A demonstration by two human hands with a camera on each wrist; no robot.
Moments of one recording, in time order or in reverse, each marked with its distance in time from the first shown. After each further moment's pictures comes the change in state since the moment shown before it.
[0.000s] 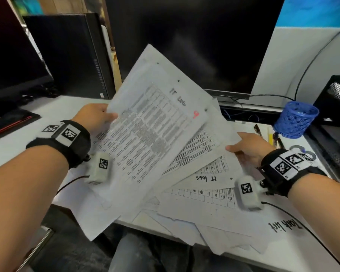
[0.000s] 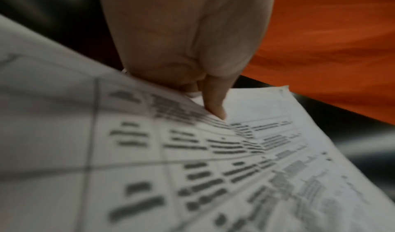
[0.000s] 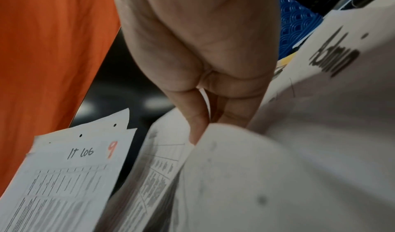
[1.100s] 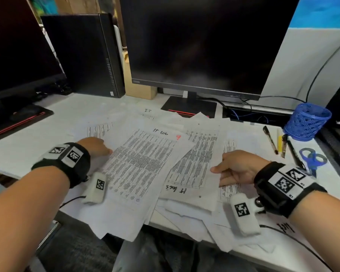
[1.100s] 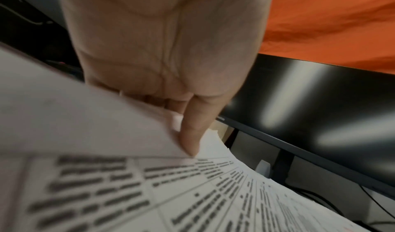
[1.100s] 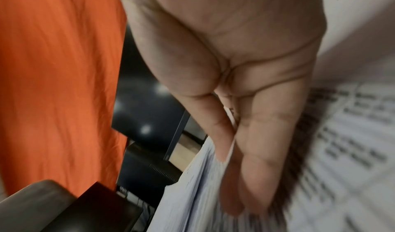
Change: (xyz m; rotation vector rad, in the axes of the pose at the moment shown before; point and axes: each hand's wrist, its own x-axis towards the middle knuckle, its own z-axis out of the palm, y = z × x) left_hand -0.020 -0.067 0.009 0.549 -0.273 -0.294; right_hand -0.027 0.011 0.052 0.000 -0.288 0.270
